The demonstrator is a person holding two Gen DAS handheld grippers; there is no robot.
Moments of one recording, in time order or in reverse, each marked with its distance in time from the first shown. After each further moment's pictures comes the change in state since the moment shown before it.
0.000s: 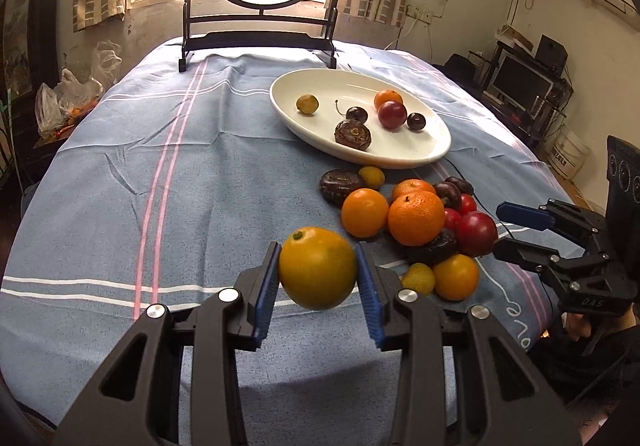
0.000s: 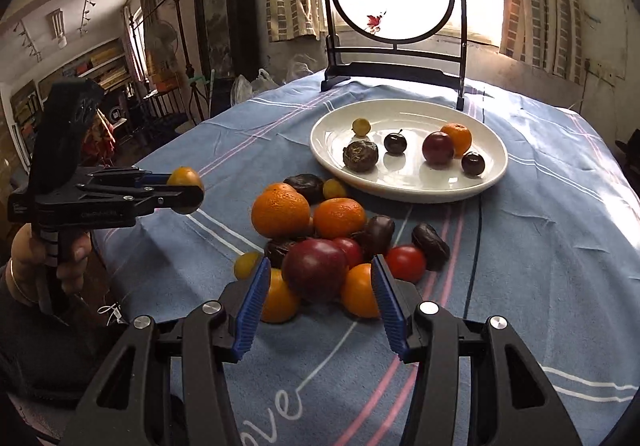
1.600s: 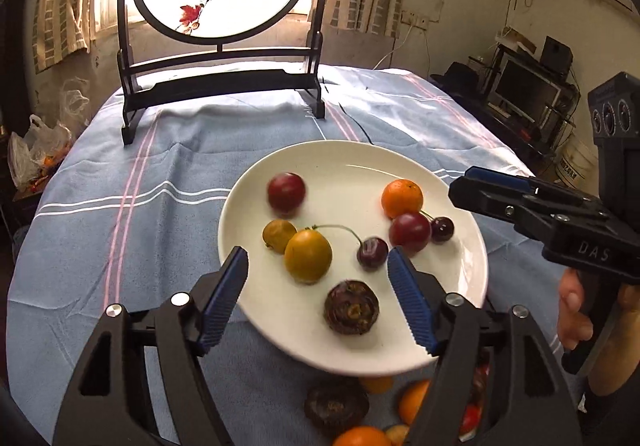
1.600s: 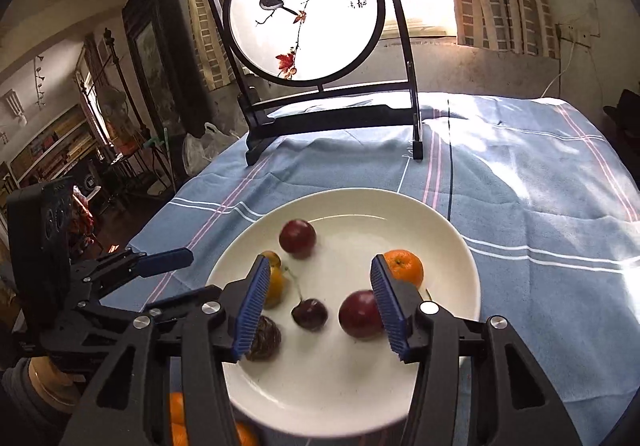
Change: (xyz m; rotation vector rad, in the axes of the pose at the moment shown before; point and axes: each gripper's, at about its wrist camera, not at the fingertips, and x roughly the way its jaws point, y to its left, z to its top) left arm 0.094 -0.024 0.139 0.078 -0.024 -0.013; right arm 0.054 -0.120 0.127 0.230 -0.097 -0.032
